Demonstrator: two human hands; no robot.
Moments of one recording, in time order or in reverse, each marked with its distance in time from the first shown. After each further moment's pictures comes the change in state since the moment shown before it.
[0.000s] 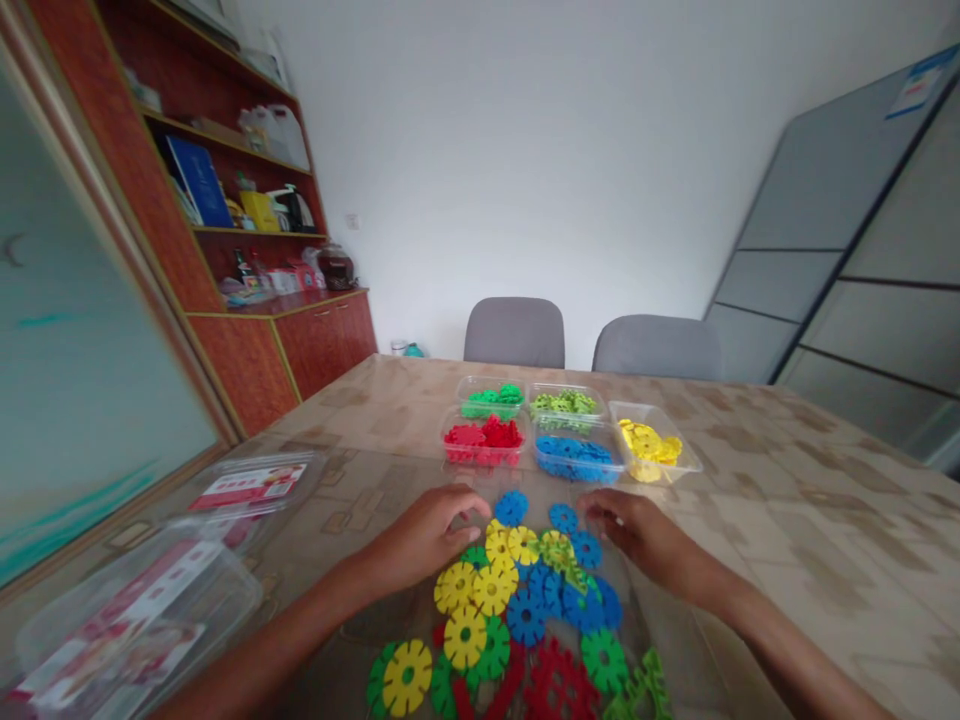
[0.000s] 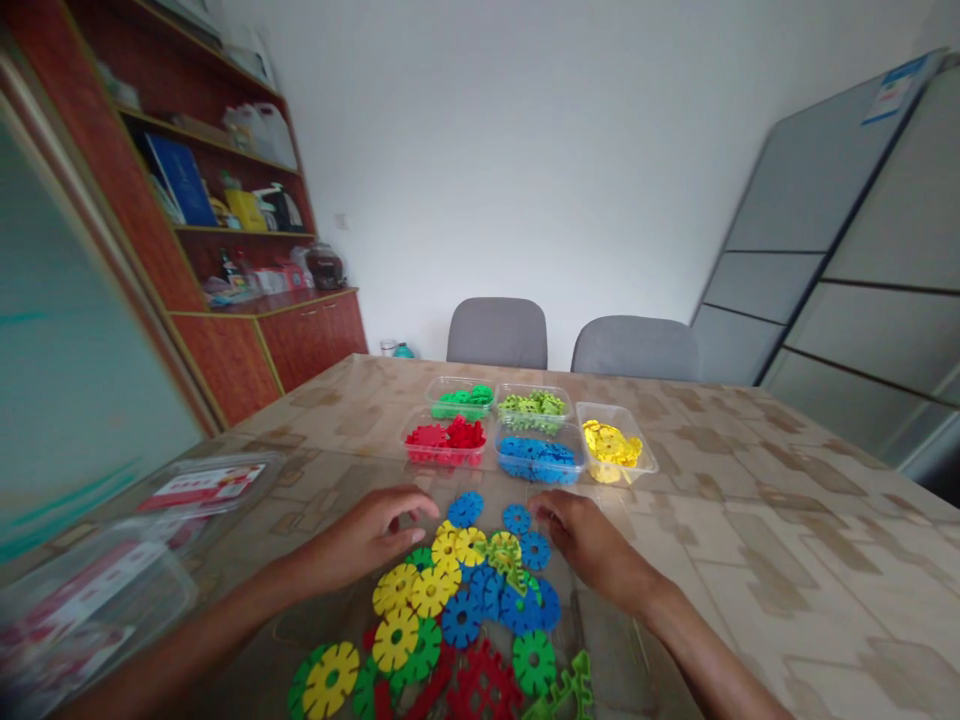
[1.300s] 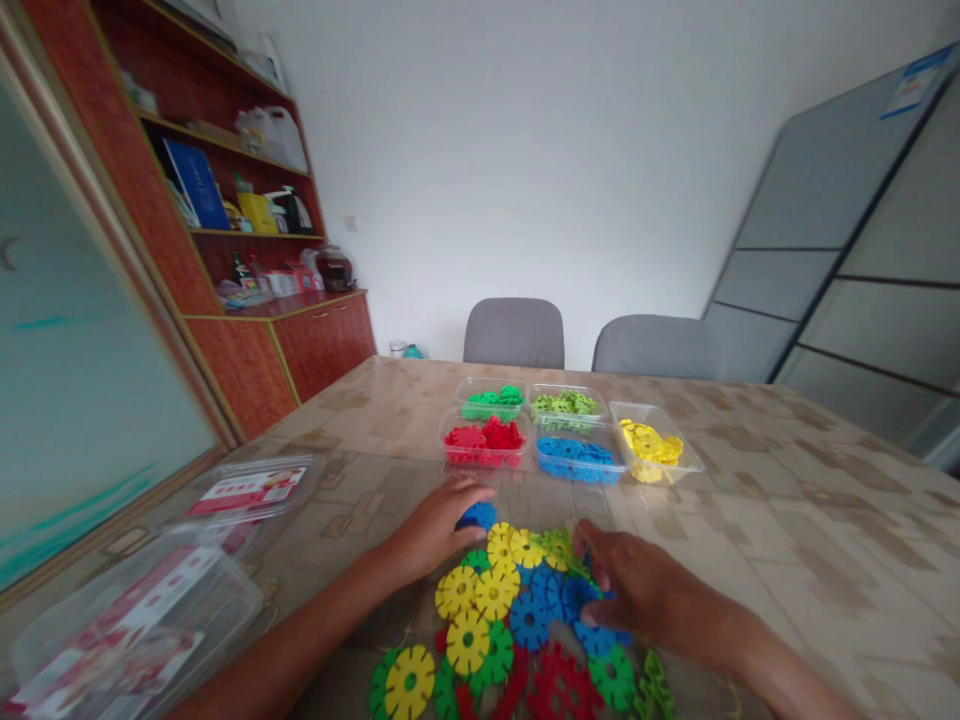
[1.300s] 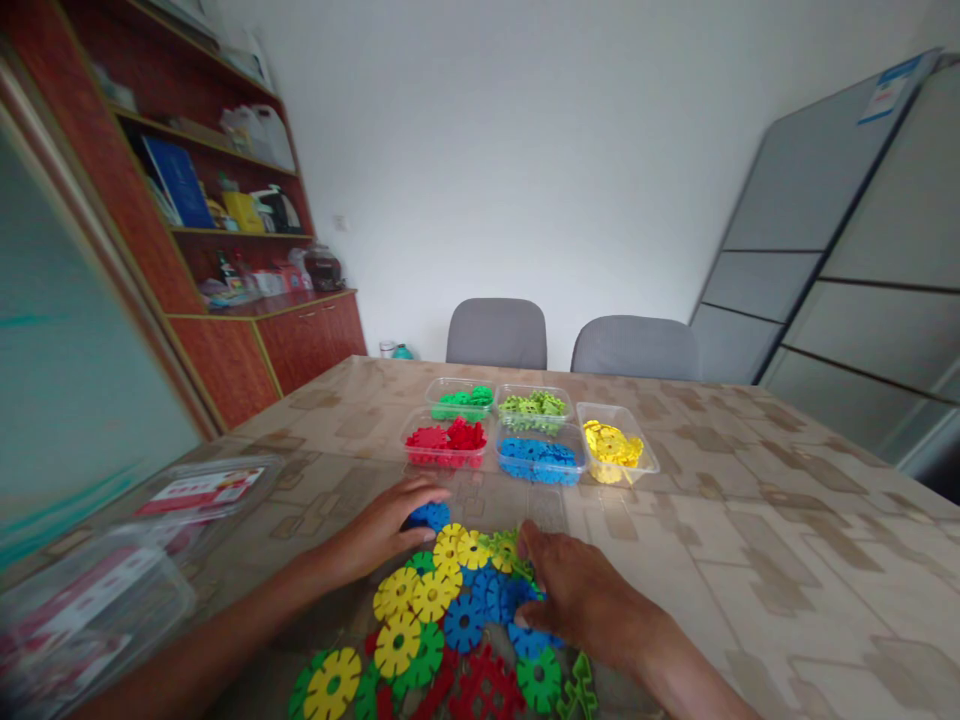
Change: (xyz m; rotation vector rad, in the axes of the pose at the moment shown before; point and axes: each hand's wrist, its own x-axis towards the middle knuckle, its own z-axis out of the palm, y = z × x) left_hand 0.015 -0.022 0.011 0.112 0.033 0.023; right_hand -0.019 -0.047 0.003 -0.119 -0.286 0.233
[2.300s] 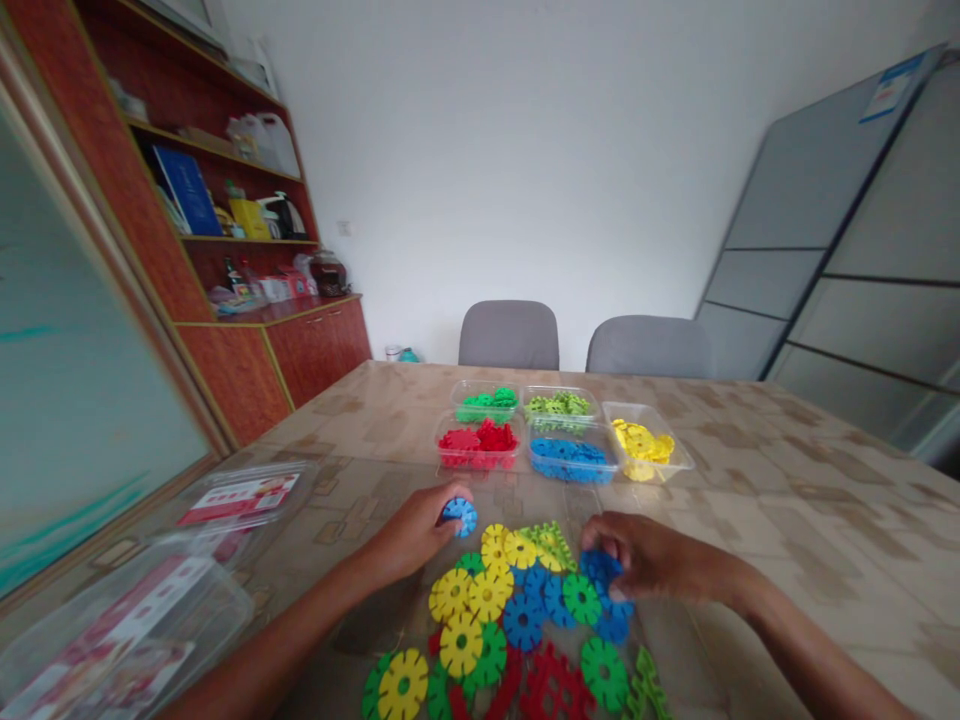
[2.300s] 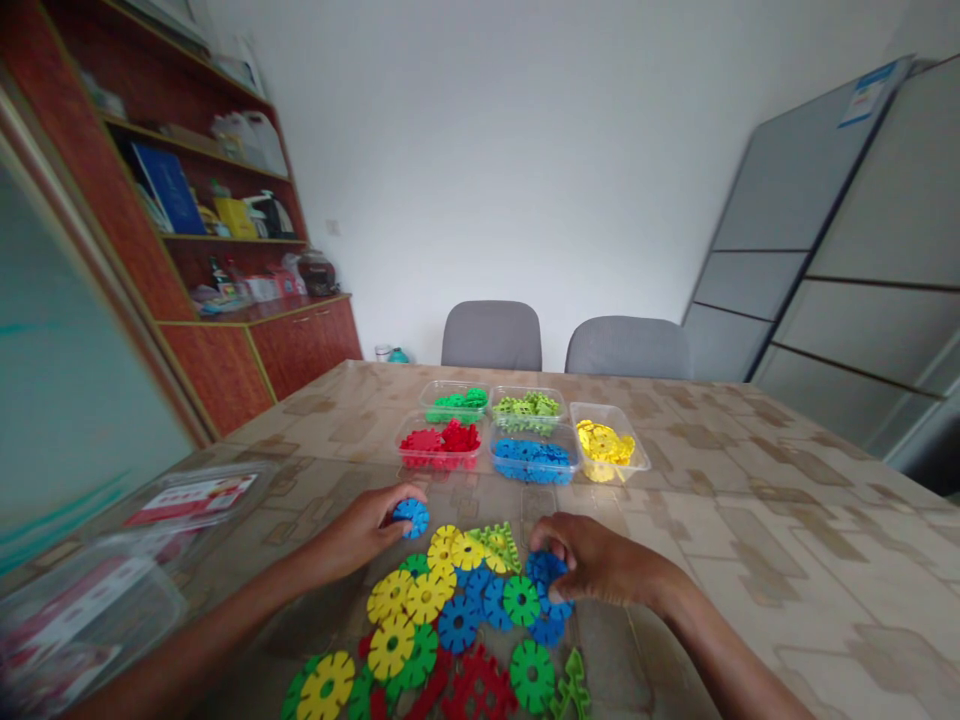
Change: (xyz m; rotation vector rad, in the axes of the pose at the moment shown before) left_hand -0.006 -0.006 -0.007 -0.138 0.021 -0.132; right_hand 0.012 0.051 -0.015 0.260 -0.065 -0.085
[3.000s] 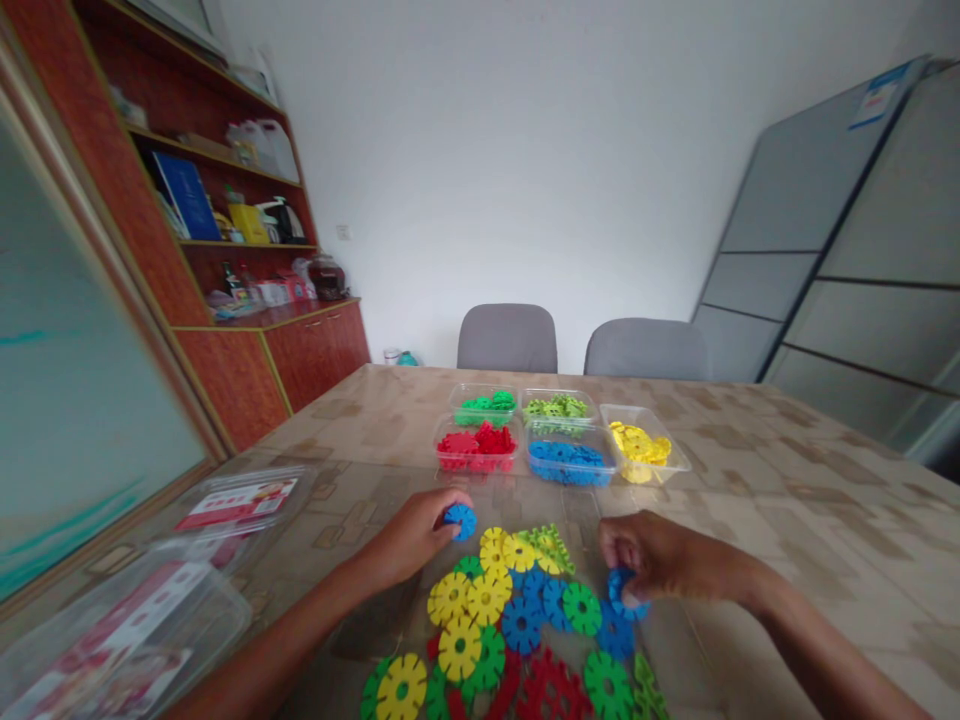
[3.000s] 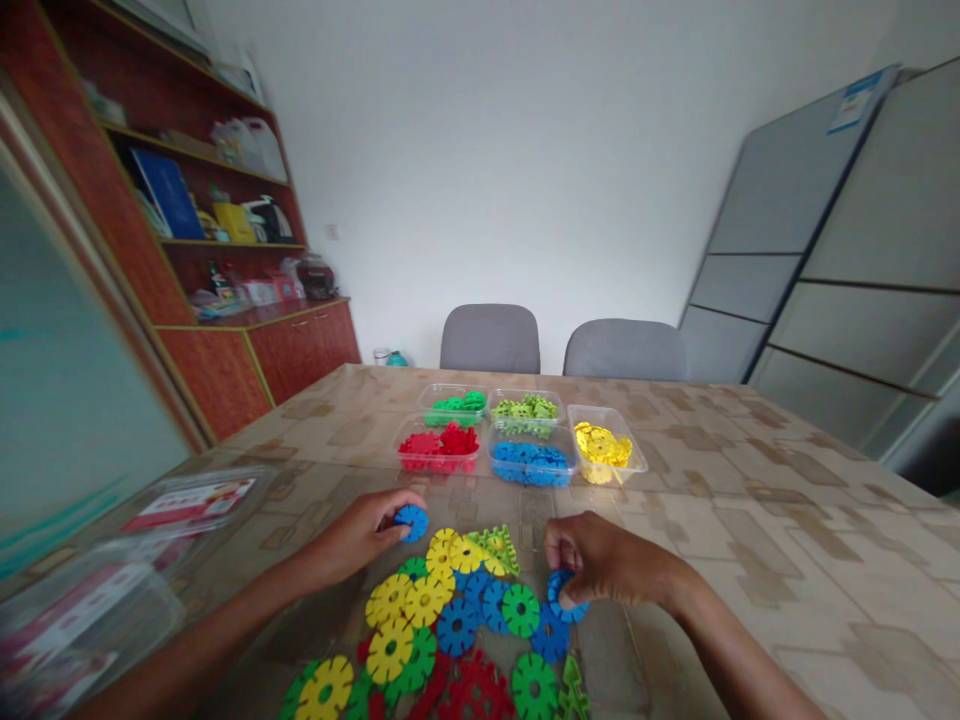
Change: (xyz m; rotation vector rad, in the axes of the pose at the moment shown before) left_hand 0.000 0.000 -0.001 -0.032 -0.028 0.009; right_hand -0.012 -0.014 -0.015 0.006 -0.021 0.084
